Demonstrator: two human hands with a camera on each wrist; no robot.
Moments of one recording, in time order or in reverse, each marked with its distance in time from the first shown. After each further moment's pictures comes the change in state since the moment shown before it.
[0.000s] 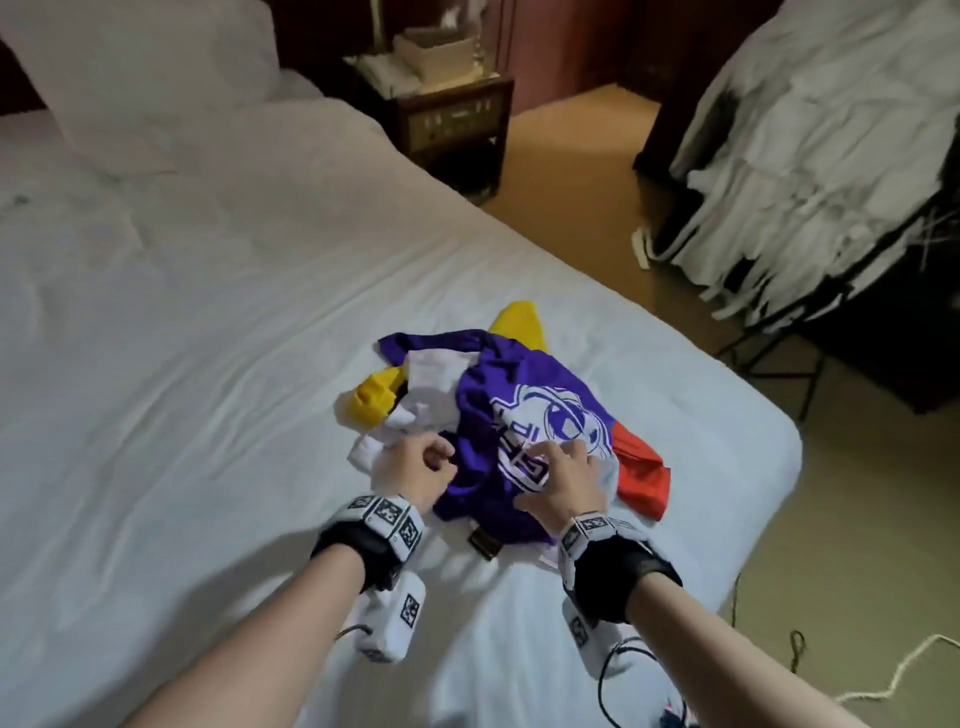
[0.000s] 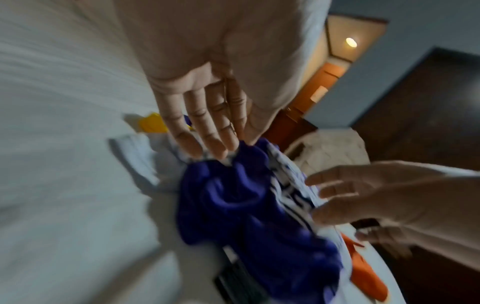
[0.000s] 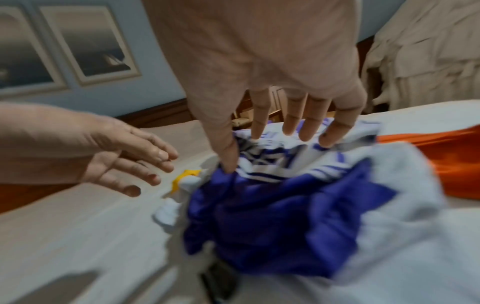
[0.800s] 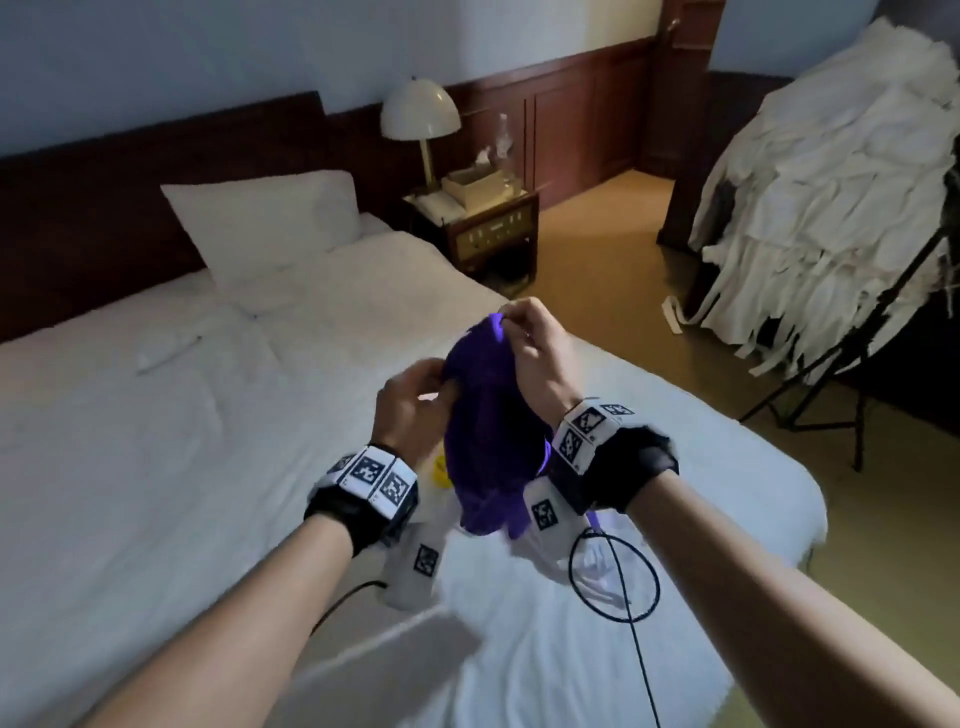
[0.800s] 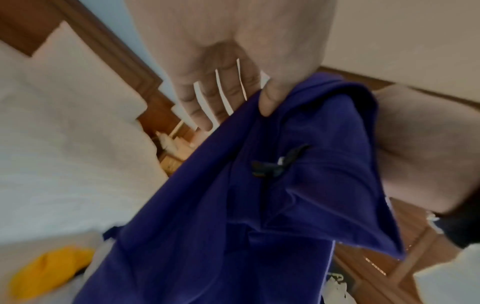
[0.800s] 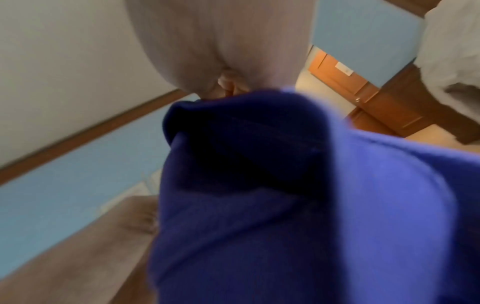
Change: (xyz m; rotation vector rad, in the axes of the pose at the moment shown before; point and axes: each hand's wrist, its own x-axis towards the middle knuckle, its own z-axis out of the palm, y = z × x) left_hand -0.115 0.163 -0.199 -0.323 0.343 0.365; right_hand -0.104 -0.187 -0.229 0.885 0.314 -0.626
